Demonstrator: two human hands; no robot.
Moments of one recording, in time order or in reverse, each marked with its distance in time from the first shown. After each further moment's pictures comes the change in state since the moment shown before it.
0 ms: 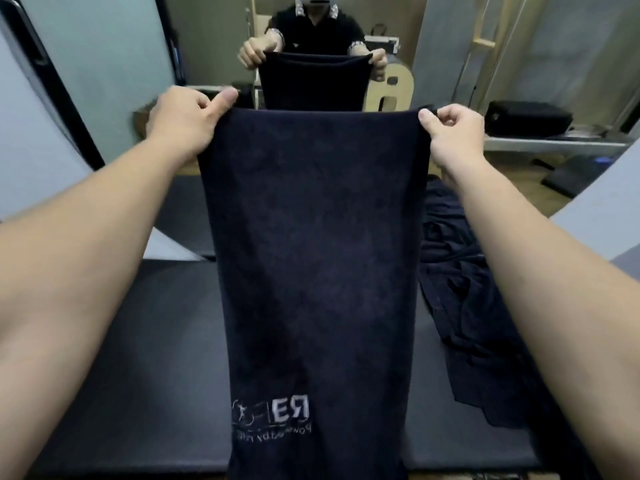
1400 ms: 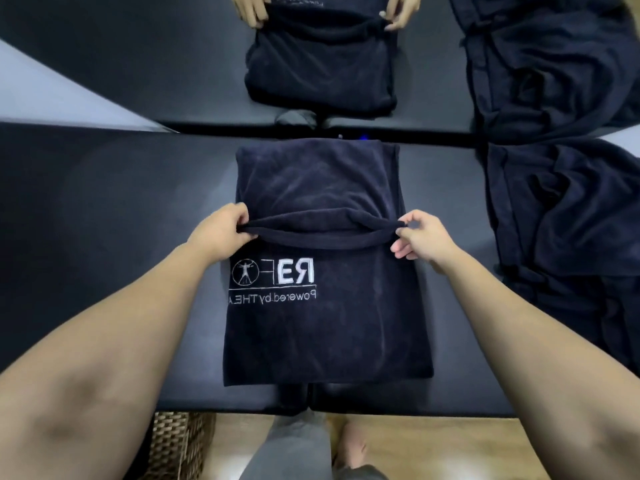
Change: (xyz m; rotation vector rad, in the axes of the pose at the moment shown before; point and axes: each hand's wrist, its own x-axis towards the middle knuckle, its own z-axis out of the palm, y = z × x) left_hand -0.166 -0.268 0.304 0.195 -0.905 -0.132; right_hand -0.103 0.391 0.104 -0.327 -0.674 0.815
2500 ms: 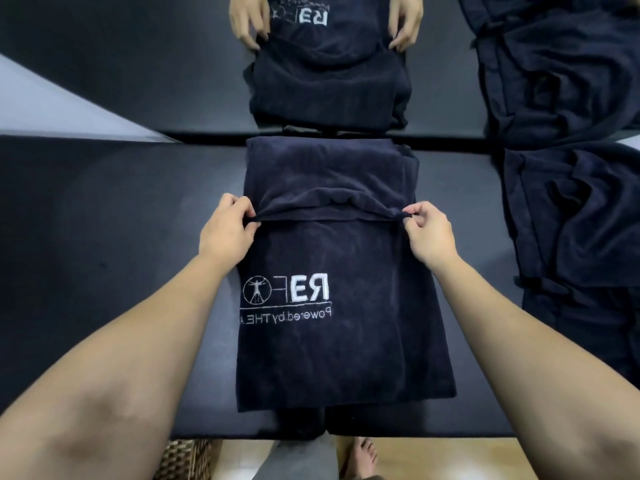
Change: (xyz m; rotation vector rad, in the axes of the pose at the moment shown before) left_hand 0.026 -0.011 0.007 -0.078 0.270 -0.022; right_hand 0.028 -0.012 0.028 -0.108 0.328 -0.184
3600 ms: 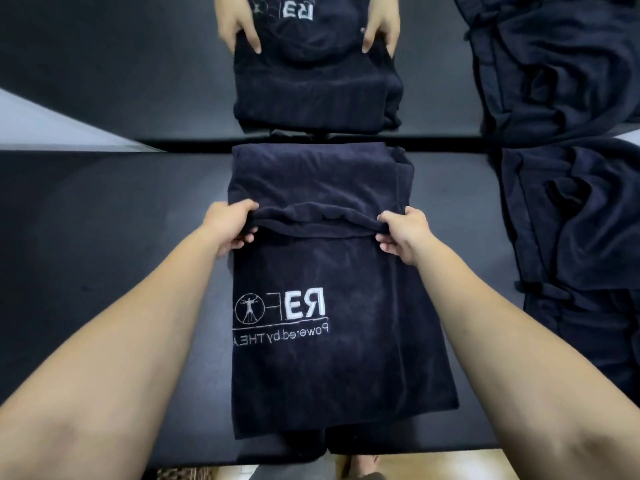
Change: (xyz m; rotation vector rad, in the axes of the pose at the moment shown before) left_hand 0.059 0.040 -0.006 -0.694 -0.278 -0.673; right_hand 0.036 -0.038 0.035 0.480 -0.146 0.522
